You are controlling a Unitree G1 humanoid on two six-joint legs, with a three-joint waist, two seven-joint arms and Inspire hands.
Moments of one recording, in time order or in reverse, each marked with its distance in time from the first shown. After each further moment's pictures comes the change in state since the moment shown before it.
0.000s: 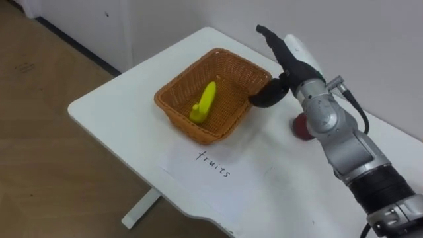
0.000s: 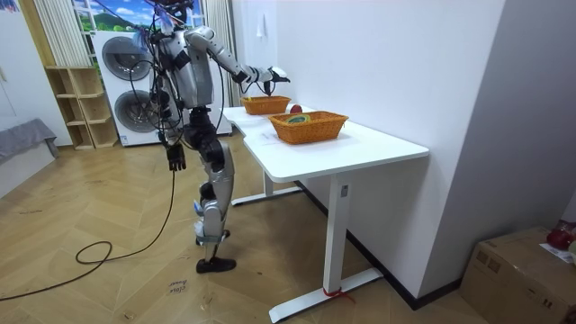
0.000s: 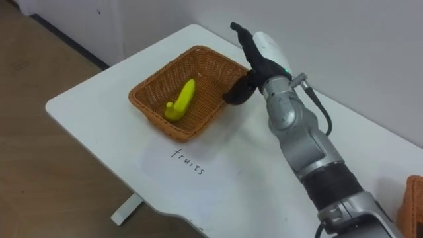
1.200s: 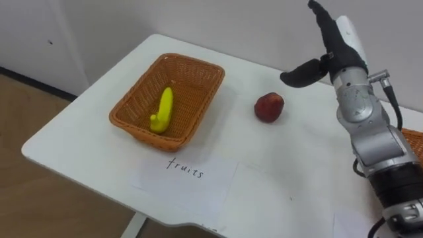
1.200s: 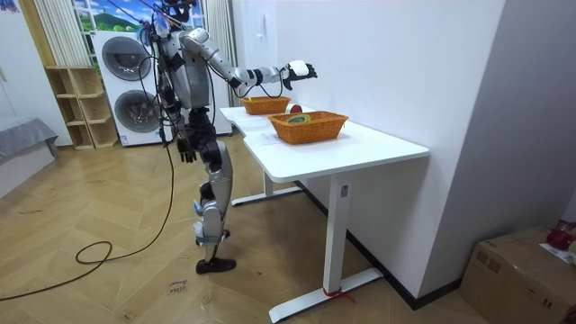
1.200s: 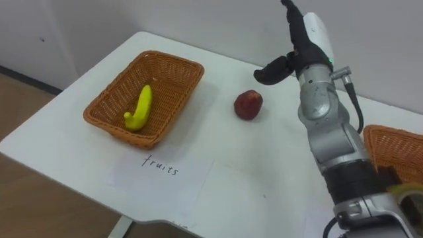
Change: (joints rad) left arm -0.028 -0.045 -0.002 0.024 0.009 -0.011 -0.008; right arm 0.012 -0.026 -0.186 0.046 0.083 -0.027 -0.078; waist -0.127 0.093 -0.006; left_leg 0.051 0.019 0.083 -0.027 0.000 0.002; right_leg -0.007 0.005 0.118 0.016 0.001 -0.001
